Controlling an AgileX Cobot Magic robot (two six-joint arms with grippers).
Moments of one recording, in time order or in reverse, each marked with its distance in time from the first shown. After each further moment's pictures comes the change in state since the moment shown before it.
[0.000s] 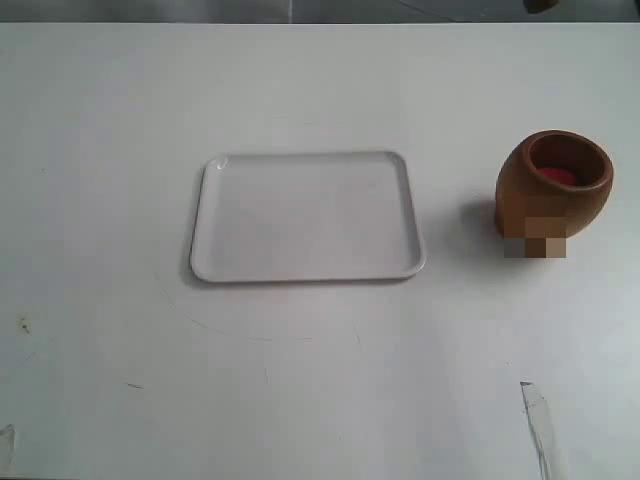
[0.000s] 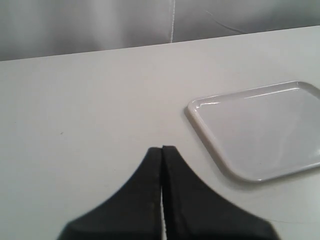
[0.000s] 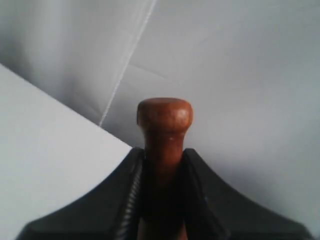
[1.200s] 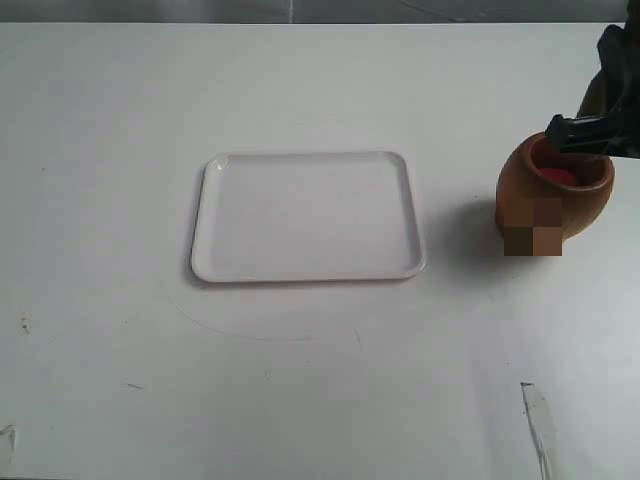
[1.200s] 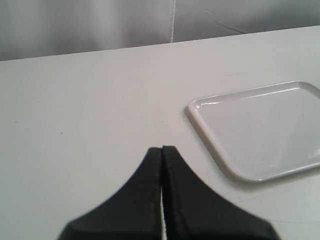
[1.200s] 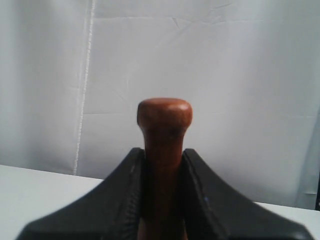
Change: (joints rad) left arm 0.000 0.000 0.000 0.000 0.000 0.000; right arm 0.000 -0.100 0.859 -0.319 -1.175 0.670
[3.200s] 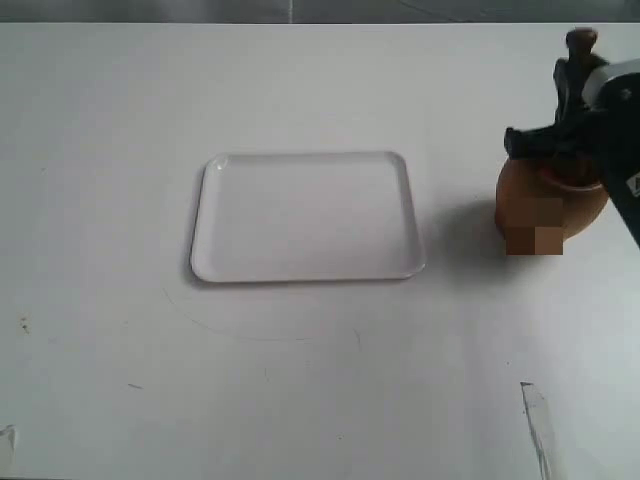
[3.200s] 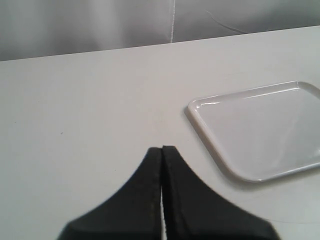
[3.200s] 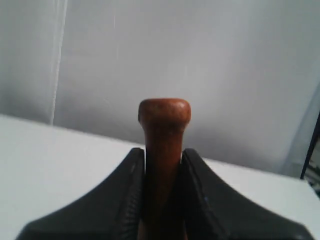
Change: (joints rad) left arm 0.000 0.000 0.000 0.000 0.000 0.000; right arm 0.000 0.249 -0.120 0.053 -0.005 -0.086
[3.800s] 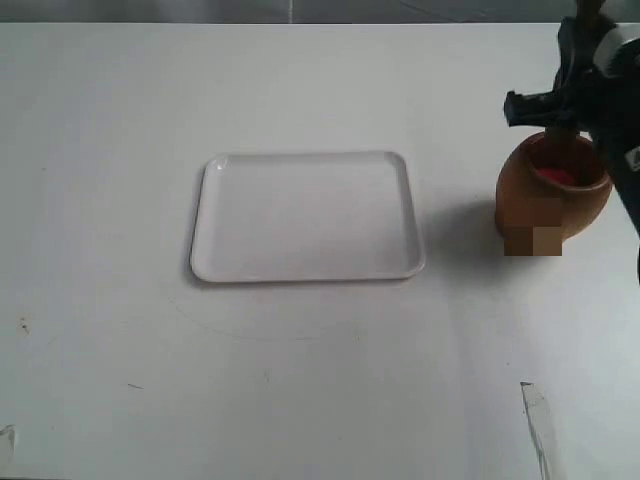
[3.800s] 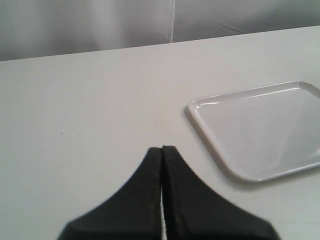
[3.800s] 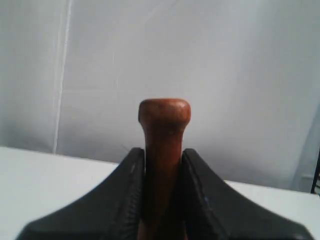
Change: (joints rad) left arm 0.000 0.000 0.000 0.000 0.000 0.000; right arm 0.000 0.031 -0.051 -0.002 -0.012 0.042
